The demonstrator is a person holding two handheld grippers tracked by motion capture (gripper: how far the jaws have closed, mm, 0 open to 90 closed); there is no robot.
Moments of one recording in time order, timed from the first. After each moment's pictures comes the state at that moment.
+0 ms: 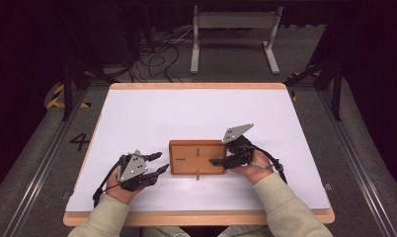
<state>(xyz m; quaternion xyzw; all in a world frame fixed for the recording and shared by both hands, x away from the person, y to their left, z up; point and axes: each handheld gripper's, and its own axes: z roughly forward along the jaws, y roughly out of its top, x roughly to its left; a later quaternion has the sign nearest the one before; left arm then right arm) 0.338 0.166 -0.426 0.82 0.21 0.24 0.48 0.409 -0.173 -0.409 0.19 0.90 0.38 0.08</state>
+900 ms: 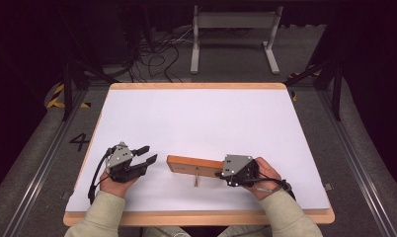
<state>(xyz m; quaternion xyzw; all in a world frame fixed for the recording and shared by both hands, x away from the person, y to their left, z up) 0.362 0.198 -0.438 0.79 0.30 0.20 0.50 0.342 -0.169 -0.407 0.05 0.93 0.31 0.21</state>
